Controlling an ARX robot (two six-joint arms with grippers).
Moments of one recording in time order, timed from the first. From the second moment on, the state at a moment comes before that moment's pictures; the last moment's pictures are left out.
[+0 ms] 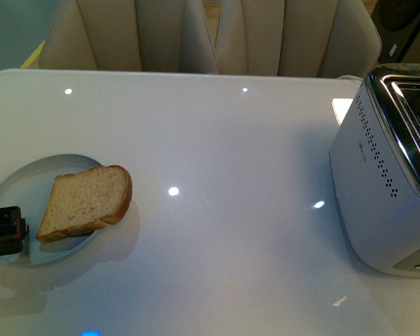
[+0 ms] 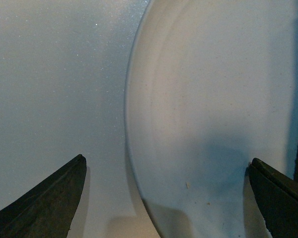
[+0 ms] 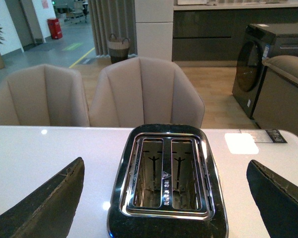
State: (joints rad) left arm 0.24 2.36 0.71 0.64 0.13 0.09; right arm 0.00 0.00 0.02 0.00 0.00 0.00
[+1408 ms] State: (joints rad) left arm 0.33 1.93 0.57 0.41 0.43 -0.29; right arm 0.00 0.00 0.02 0.00 0.00 0.00
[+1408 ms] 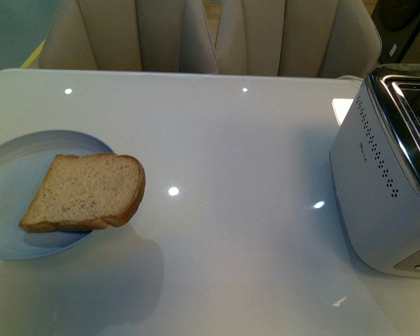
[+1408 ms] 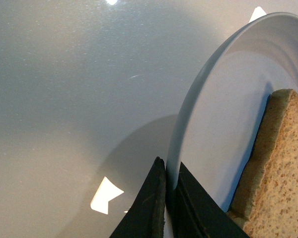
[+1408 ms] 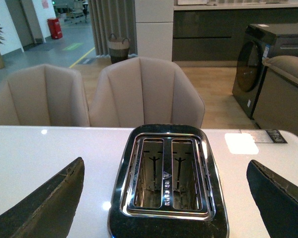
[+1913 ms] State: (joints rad) left arm 0.03 1.50 0.63 0.03 0.34 -0.53; right arm 0.00 0.00 0.02 0.00 0.00 0.00
